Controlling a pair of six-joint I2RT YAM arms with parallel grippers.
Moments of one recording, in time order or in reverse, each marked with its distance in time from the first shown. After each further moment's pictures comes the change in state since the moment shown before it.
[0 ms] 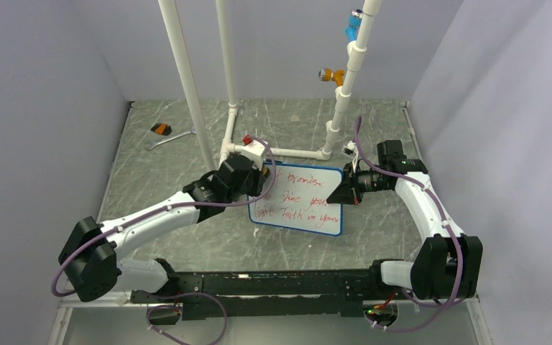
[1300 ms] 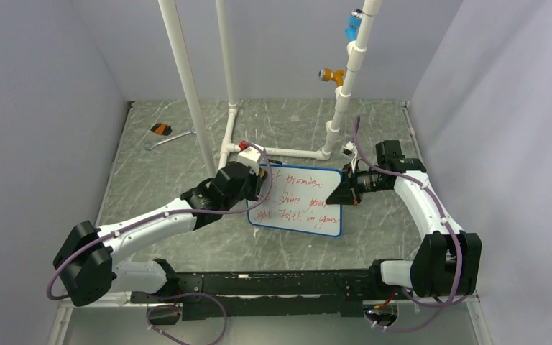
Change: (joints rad) left arm -0.030 -0.038 -0.079 0.074 -0.047 -0.003; right arm 0.004 0.016 0.000 -0.010 -0.008 -0.012
